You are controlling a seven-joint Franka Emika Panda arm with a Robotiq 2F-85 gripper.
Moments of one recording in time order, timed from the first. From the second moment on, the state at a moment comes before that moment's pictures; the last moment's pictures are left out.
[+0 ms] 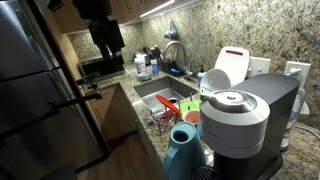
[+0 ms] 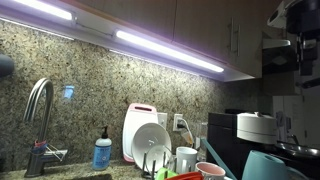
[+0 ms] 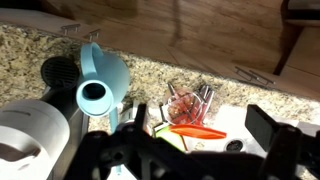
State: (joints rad) arm 0.04 -0.41 -0.01 -2.28 0.11 1.93 0.03
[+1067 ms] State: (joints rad) arm 0.02 -0.08 0.01 -2.00 0.10 1.61 0.30
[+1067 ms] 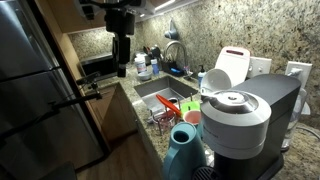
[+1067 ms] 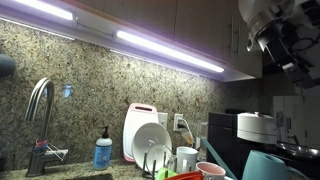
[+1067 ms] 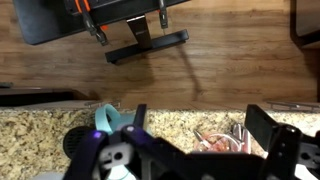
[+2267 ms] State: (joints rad) arm -0.01 -0.11 0.00 -2.14 0.08 1.80 0.38
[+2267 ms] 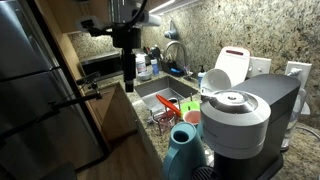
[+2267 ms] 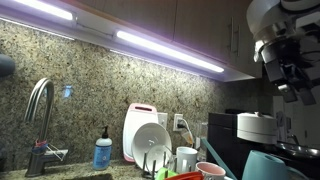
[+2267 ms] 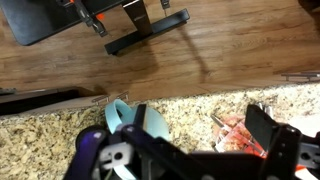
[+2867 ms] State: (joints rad) arm -0.01 -0.09 0.02 -2.15 -0.04 1.84 0.38
